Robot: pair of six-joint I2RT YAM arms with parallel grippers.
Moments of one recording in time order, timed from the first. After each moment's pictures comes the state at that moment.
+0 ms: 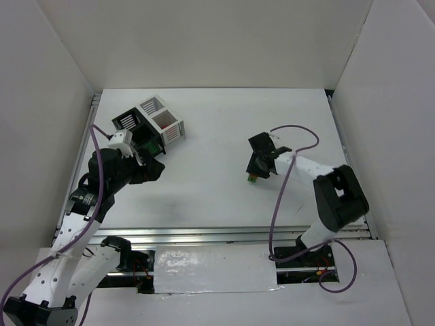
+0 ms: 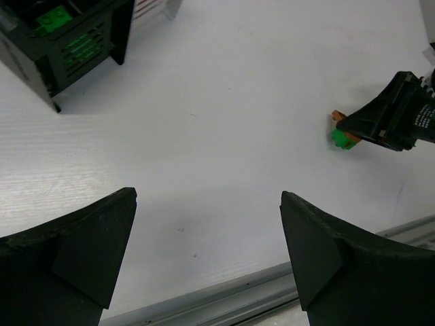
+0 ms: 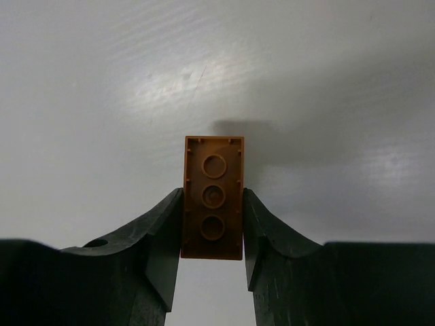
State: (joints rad) left arm -0.23 0.73 0.82 -0.56 0.10 -0.42; right arm 0.45 1.64 0.97 -0.42 0.24 0.77
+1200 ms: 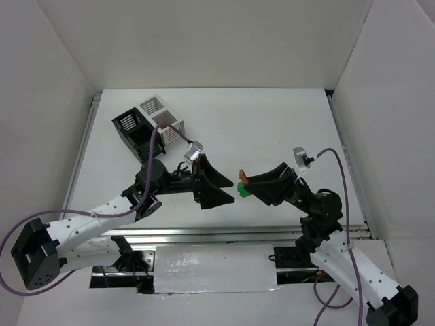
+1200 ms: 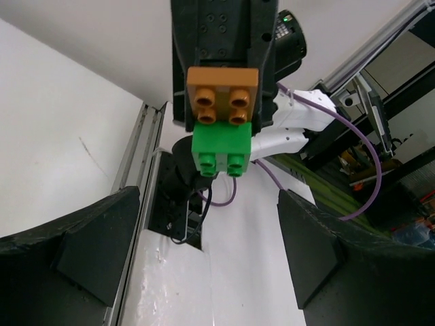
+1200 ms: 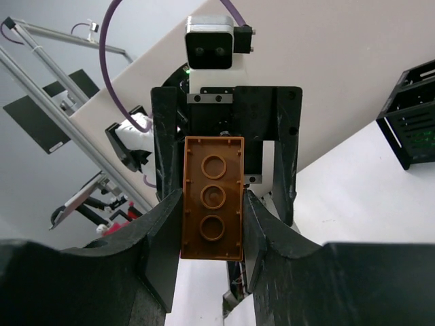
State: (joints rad) left arm -0.83 1.08 0.68 0.55 0.64 -0.74; right arm 0.50 0.48 0.28 0.74 -0.59 1.05
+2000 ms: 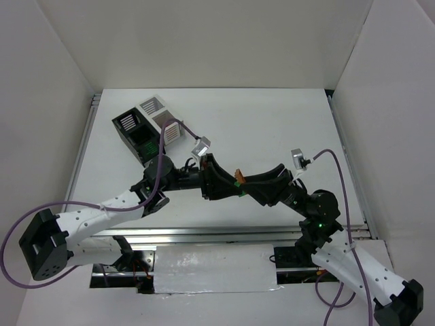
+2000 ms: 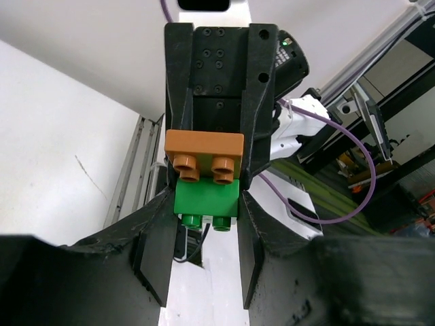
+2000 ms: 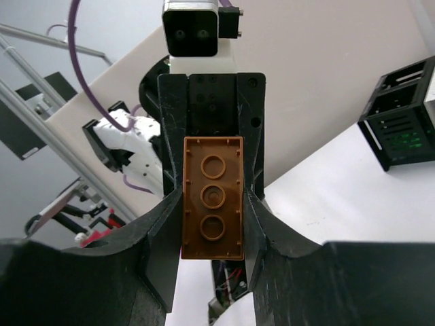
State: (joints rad) left arm -0.87 1.17 0.74 0.64 0.62 -0.75; right arm 0.62 0.49 0.30 0.66 -0.44 0.92
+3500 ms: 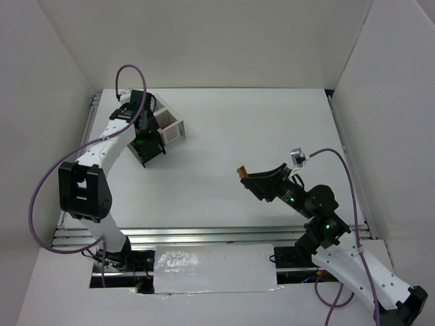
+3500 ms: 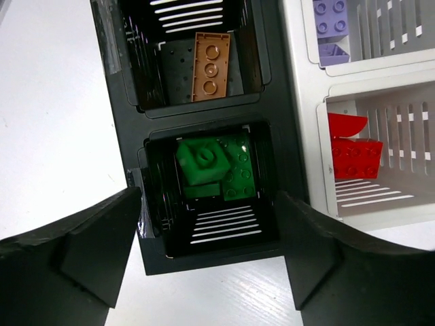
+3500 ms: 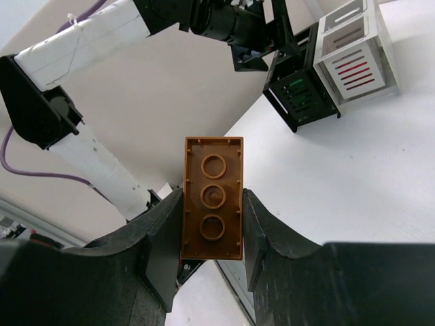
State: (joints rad) left arm -0.17 1.72 1.47 -0.67 -0.48 -0.58; right arm 0.63 0.42 0.39 0.21 -0.26 0.74
